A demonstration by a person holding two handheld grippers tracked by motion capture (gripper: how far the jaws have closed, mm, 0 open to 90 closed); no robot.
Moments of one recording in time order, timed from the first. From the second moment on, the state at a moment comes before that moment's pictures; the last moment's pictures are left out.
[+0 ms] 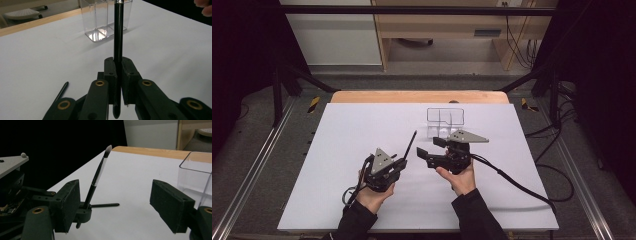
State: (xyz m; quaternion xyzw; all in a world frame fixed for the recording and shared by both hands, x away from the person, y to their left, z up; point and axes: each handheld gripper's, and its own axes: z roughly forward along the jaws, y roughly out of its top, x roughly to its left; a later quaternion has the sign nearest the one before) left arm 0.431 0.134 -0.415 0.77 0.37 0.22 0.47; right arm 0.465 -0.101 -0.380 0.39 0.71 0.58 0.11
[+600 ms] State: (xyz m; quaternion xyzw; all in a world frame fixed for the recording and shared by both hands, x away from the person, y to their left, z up) left arm 0.431 0.123 -0.415 0.77 0.38 0.21 0.47; right arm 0.467 -0.094 -0.386 0.41 0.68 0.60 0.10
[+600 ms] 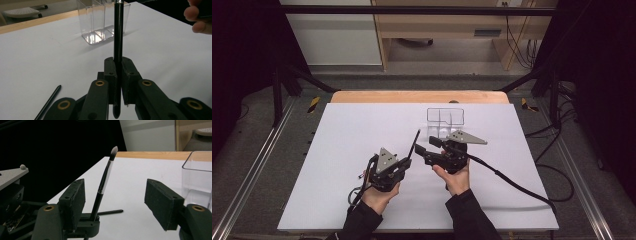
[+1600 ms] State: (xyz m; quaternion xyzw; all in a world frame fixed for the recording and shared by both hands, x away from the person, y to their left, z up) left arm 0.429 0.116 -0.418 0.77 0.38 0.21 0.47; right arm 0.472 -0.083 -0.397 0.43 0.65 0.62 0.06
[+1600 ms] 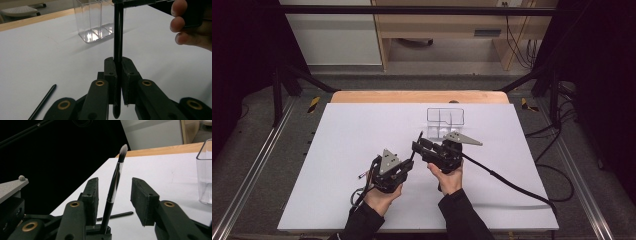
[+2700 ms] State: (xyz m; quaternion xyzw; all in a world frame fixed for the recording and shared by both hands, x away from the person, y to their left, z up) left arm 0.428 0.115 -0.417 0.77 0.38 0.20 0.48; right arm 0.472 -0.084 -0.395 0.43 0.64 0.64 0.03
